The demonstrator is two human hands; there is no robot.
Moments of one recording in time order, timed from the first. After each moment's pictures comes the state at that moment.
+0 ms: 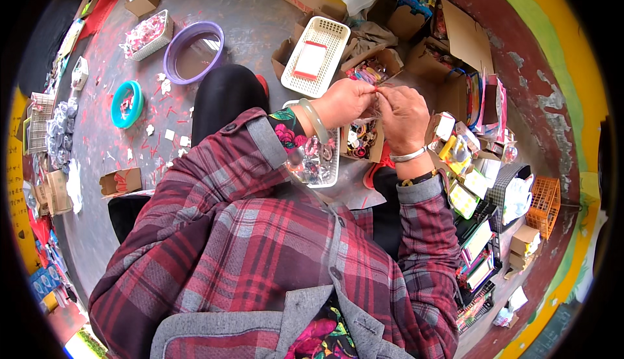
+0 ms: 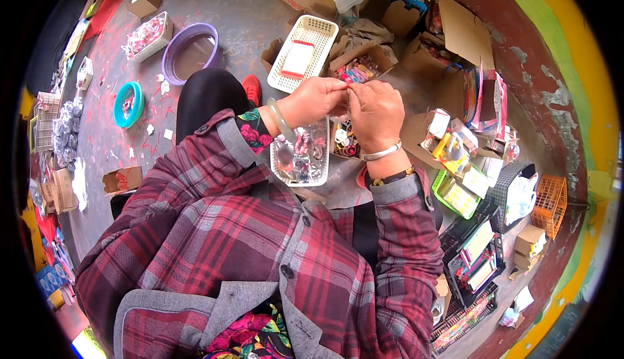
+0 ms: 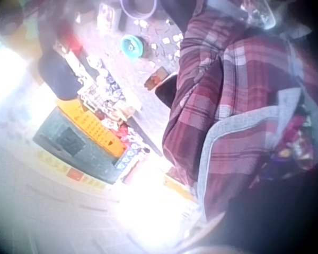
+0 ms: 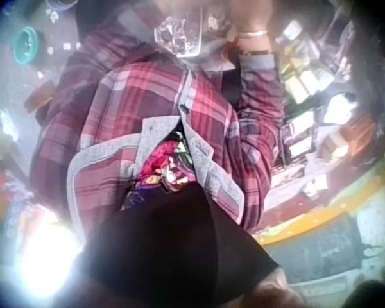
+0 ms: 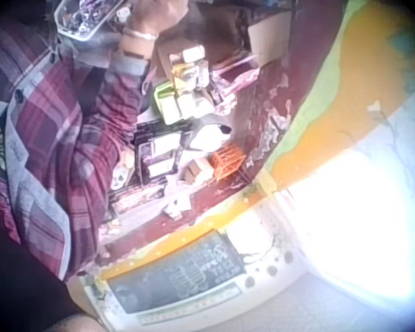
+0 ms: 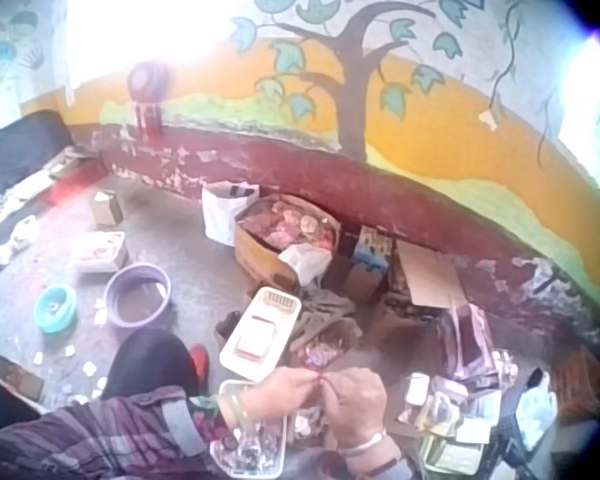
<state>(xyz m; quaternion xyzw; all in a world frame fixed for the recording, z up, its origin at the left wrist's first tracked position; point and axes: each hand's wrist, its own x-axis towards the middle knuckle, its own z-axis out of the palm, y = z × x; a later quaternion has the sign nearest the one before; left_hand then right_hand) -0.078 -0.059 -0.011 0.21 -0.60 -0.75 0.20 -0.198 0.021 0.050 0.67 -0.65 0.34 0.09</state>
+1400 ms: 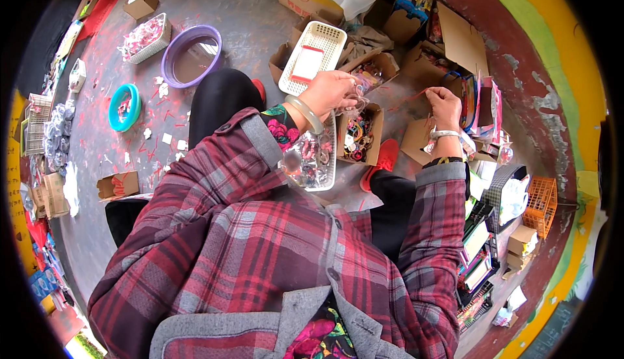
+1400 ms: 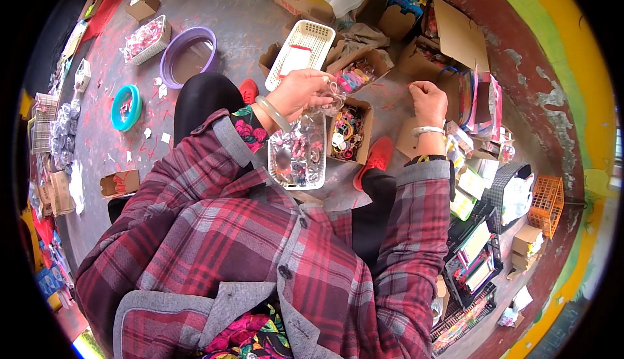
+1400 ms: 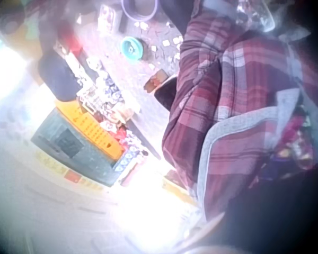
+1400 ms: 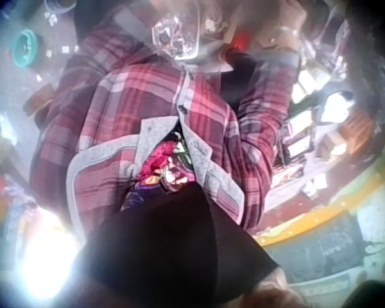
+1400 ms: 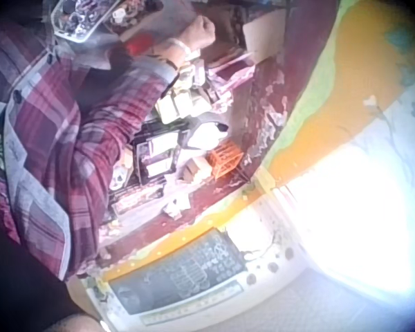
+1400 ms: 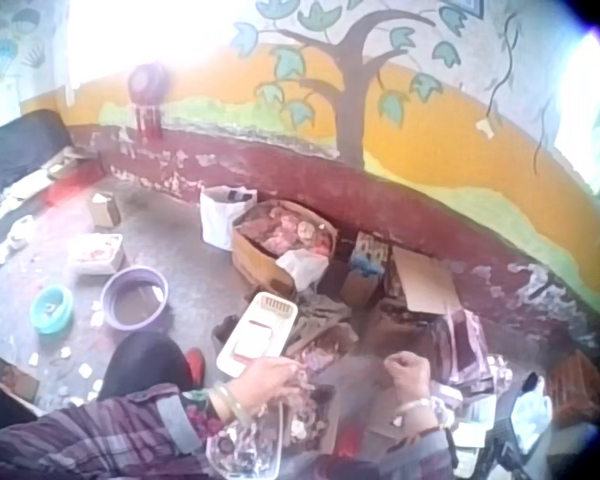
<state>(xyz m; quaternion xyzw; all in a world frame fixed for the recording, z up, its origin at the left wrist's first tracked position) -0.062 -0.074 0.018 0.33 -0.38 -0.83 0.22 -0.321 0.017 0.025 0.39 -0.83 0.38 -0.14</state>
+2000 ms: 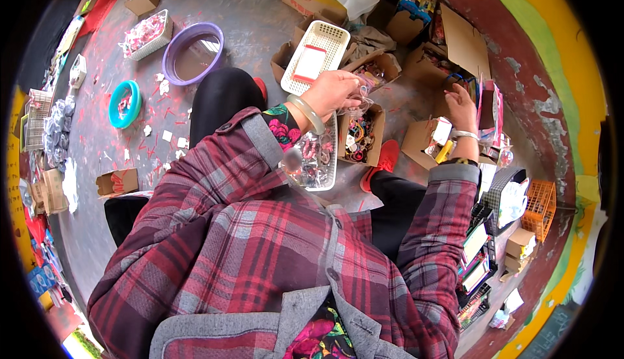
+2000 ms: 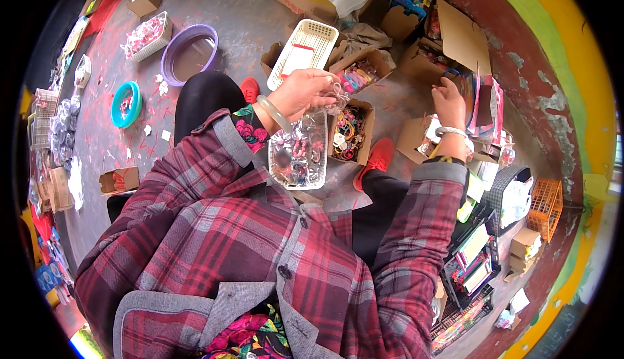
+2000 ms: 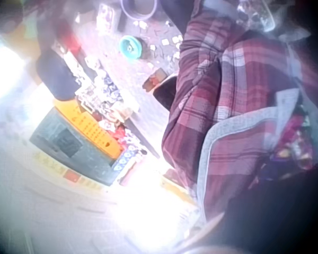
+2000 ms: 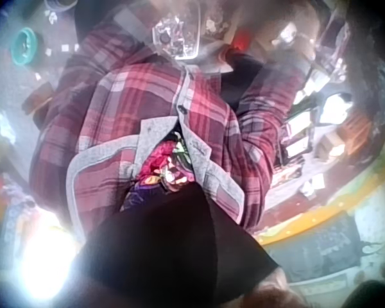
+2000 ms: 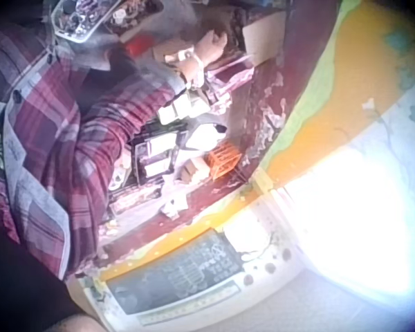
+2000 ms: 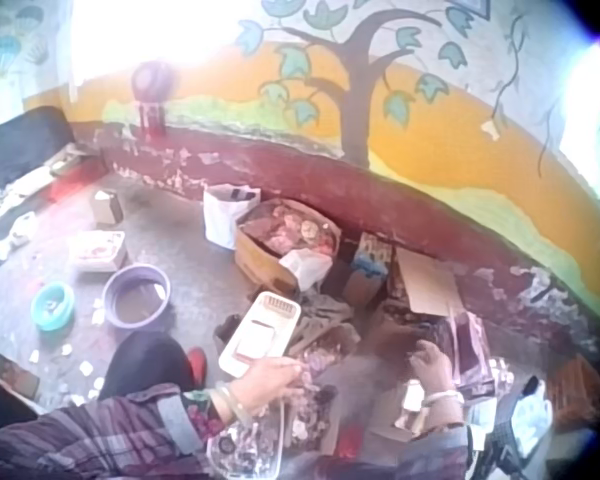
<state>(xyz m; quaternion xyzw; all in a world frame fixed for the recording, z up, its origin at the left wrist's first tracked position) -0.065 -0.073 0.025 0.32 -0.39 -0.84 0.22 -0.408 0.027 0.001 0.45 -0.80 0.36 -0.16</state>
